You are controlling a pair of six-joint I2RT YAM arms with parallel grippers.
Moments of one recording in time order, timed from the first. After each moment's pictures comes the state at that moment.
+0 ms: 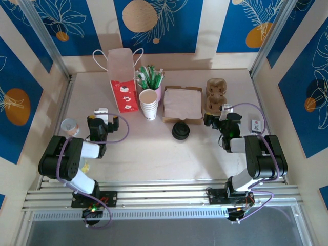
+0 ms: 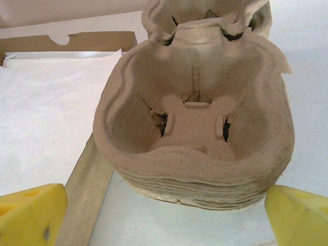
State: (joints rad) left arm -0.12 1.57 0.37 0.87 -0.23 0.05; right arm 0.01 1.53 0.41 0.71 -0.10 0.10
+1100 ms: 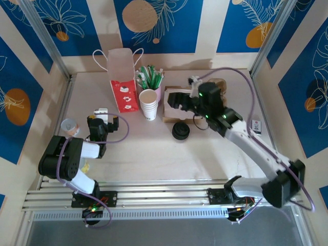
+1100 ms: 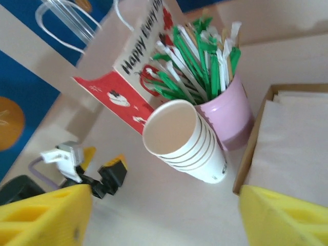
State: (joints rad) left arm -0.12 1.57 0.37 0.87 -0.23 0.05; right arm 0.59 1.31 1.24 -0.36 -0.10 0.53
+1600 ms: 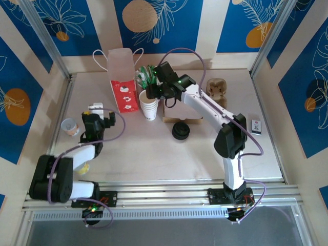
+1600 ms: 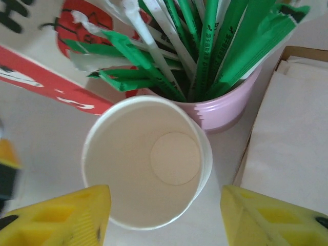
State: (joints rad) left arm -0.12 1.26 0.47 0.51 -0.28 -0.01; right arm 0.67 2.02 2.03 -0.88 0.02 0.44
